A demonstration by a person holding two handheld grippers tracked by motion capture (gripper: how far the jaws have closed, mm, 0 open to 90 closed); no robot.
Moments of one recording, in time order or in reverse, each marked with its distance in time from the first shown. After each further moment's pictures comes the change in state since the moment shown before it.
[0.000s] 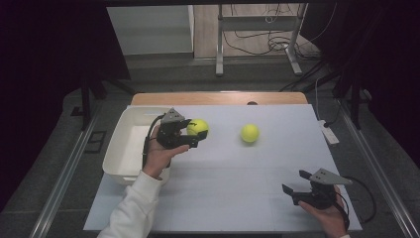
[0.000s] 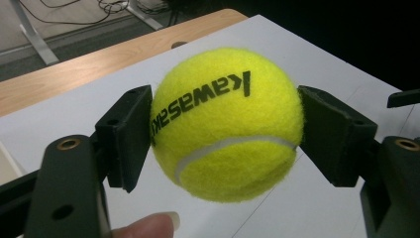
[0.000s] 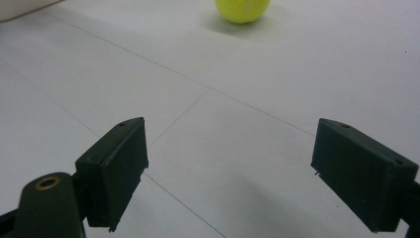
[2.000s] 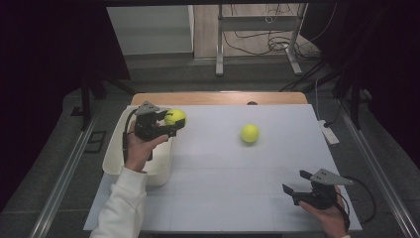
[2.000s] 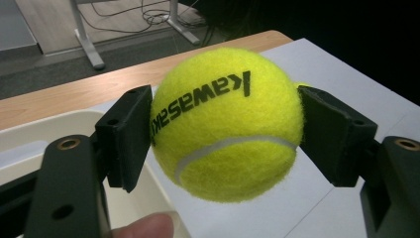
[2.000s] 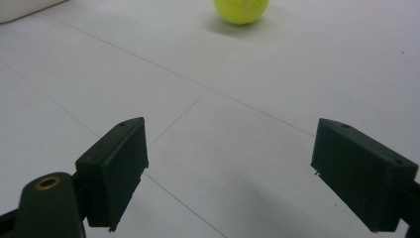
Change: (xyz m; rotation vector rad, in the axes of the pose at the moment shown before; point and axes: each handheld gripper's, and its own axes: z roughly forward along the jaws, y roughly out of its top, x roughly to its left) left arm 0.046 -0.003 -0.034 -0.062 0.122 -0.082; right arm 0.000 0.000 -0.001 -0.002 -0.004 0.002
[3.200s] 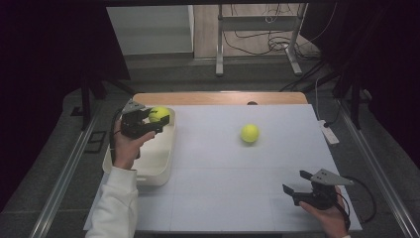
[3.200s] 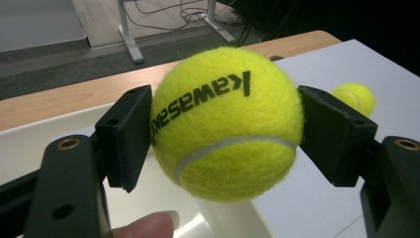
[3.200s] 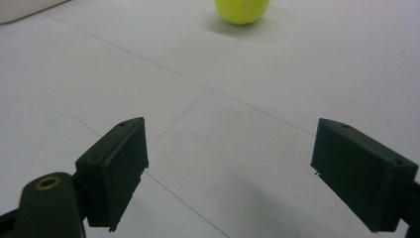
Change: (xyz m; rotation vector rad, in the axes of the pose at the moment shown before) left arm 0.032 -0.007 -0.015 0.009 0.134 -0.038; right arm 0.000 0.000 -0.001 -0.002 0.007 0.001
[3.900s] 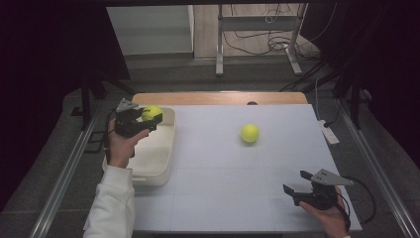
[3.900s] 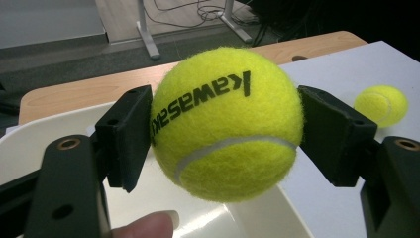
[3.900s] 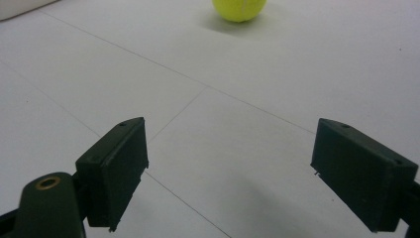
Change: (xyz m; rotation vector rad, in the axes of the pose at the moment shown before) left arm 0.018 -0.003 -0.002 0.004 0.053 -0.027; right arm 0.000 -0.001 -0.001 0.009 -0.013 0.002
